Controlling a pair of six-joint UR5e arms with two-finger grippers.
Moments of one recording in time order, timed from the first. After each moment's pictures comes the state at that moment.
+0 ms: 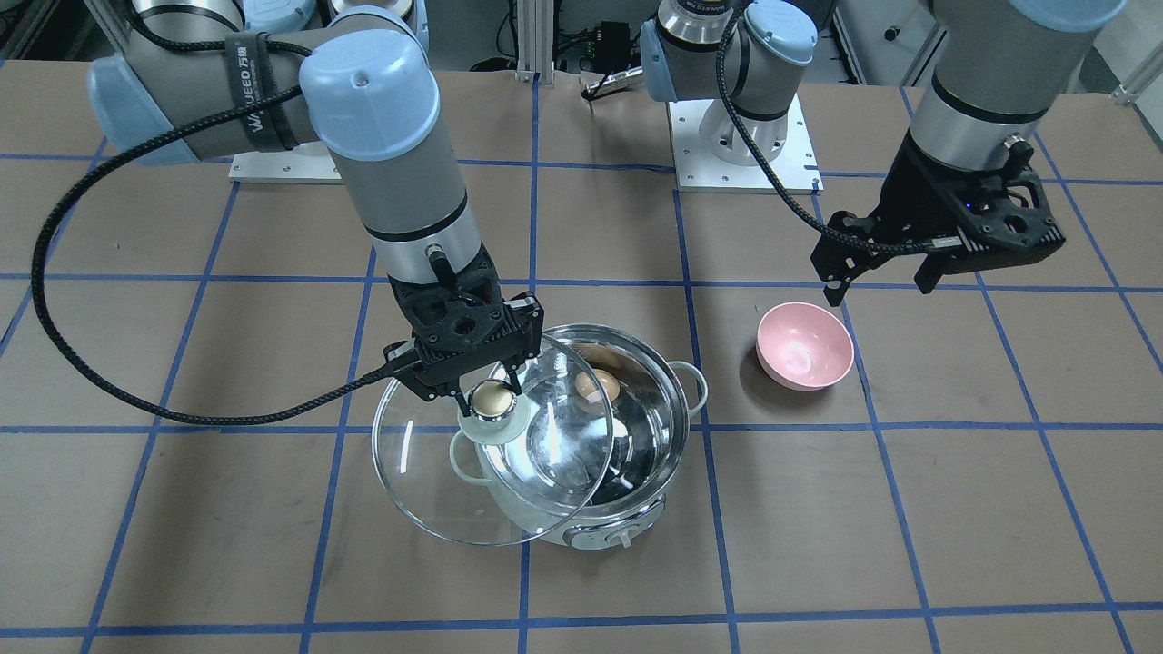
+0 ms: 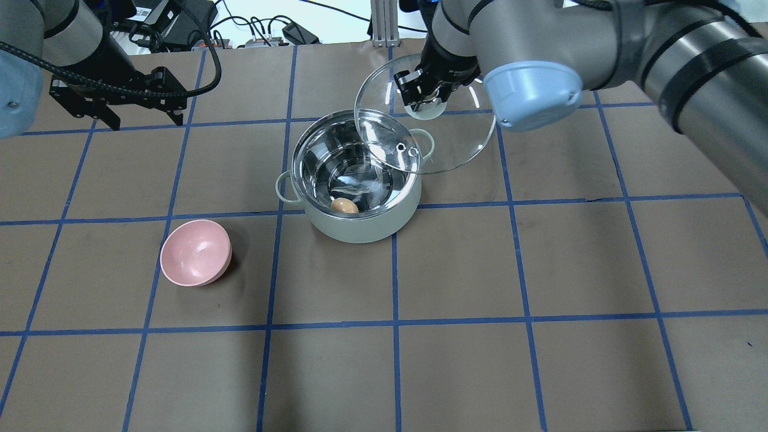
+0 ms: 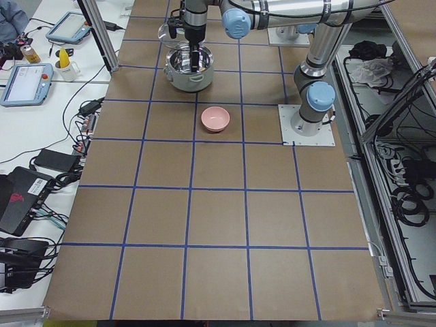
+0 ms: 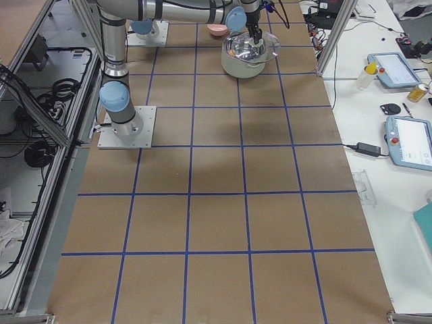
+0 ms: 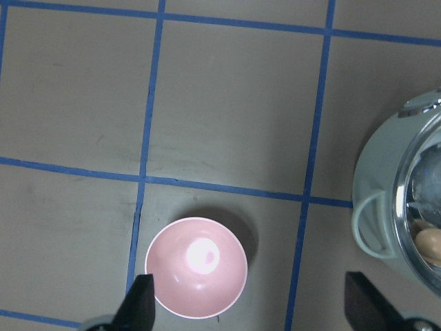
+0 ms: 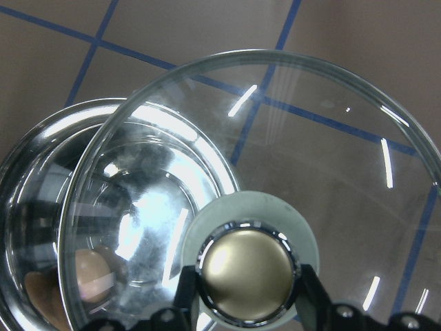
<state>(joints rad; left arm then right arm) -1.45 -1.59 -1.60 -1.41 1.64 -0.01 1.84 -1.27 1.52 -2.11 -1.46 -0.10</state>
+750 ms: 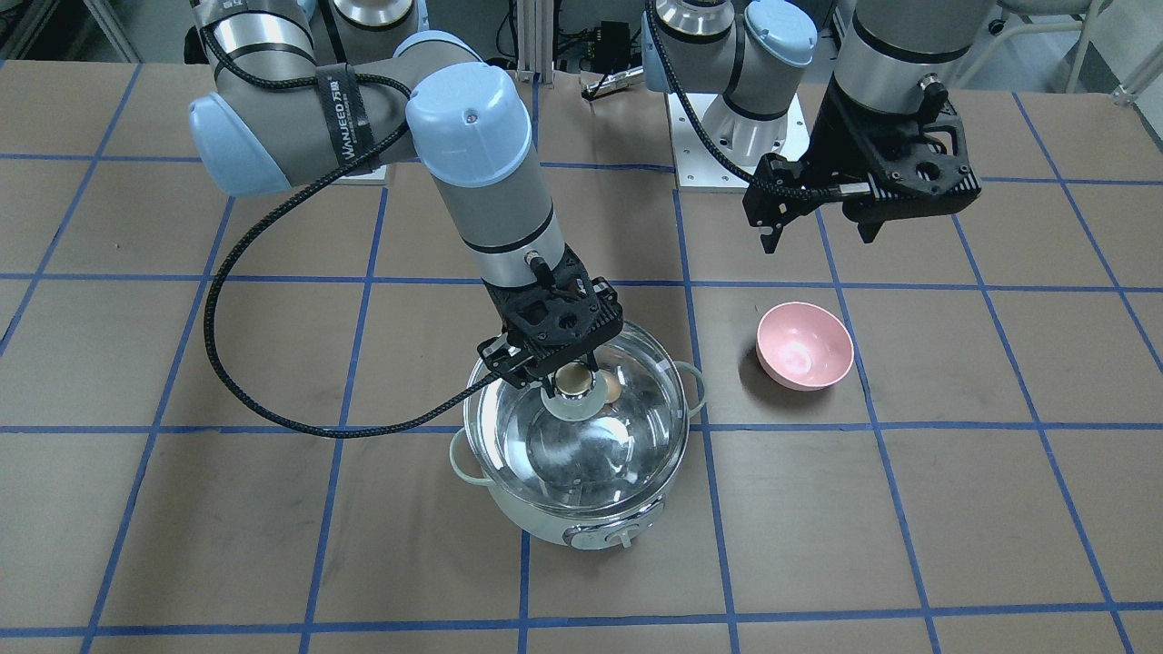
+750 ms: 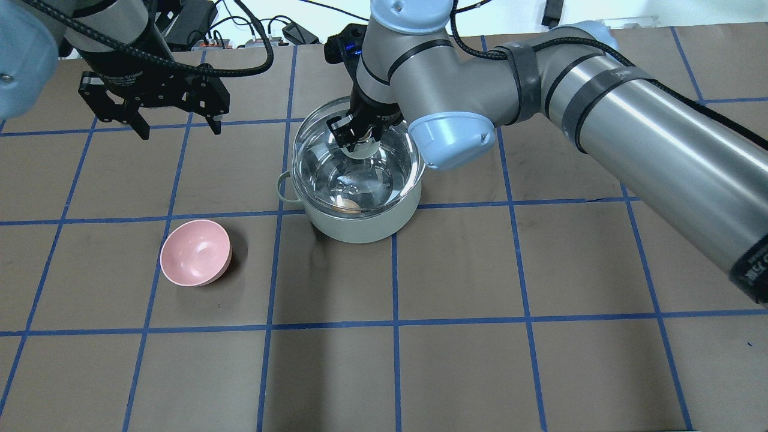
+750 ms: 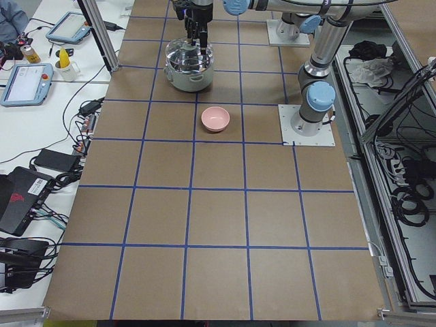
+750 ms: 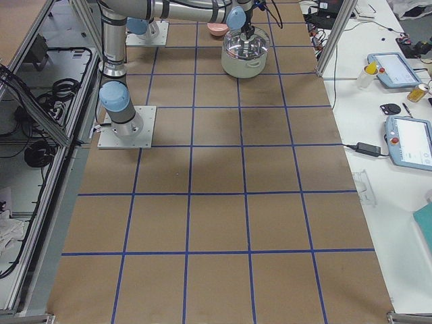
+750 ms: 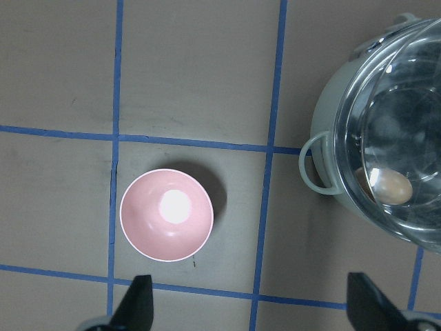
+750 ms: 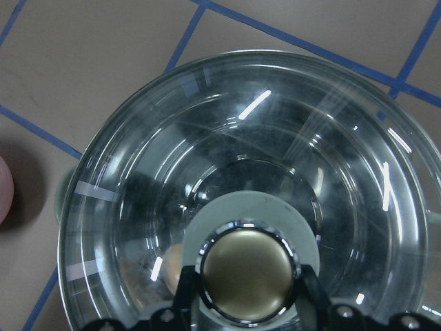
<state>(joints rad) -1.57 -1.59 -1.50 -1.60 1.66 -0.09 1.93 -1.21 1.52 -2.12 -1.38 -0.10</state>
